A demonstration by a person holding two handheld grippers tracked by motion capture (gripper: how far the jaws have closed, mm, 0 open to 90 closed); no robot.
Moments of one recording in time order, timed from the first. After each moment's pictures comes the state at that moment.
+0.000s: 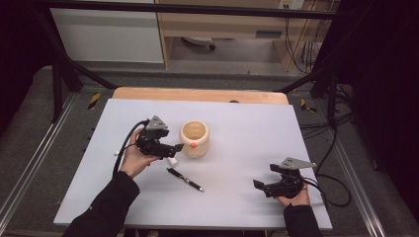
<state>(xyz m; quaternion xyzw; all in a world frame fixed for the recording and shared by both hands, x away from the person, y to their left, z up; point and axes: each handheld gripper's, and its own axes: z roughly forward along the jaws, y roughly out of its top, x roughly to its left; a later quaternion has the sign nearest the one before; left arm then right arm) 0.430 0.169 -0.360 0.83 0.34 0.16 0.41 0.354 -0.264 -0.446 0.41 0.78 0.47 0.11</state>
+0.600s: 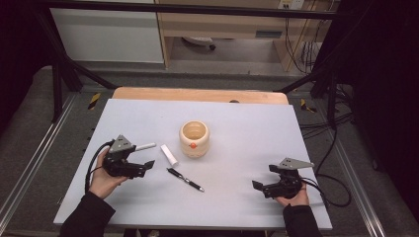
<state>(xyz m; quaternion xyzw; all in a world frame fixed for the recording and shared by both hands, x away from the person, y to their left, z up) 0.378 0.256 -0.394 0.81 0.39 0.18 0.40 0.355 -0.260 -0.447 0.40 0.78 0.46 0.11</state>
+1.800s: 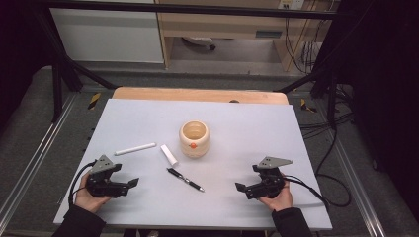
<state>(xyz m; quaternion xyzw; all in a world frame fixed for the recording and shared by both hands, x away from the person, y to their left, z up) 0.348 0.299 -0.438 0.80 0.41 0.16 0.40 0.355 -0.206 -0.436 0.38 0.81 0.44 0.09</state>
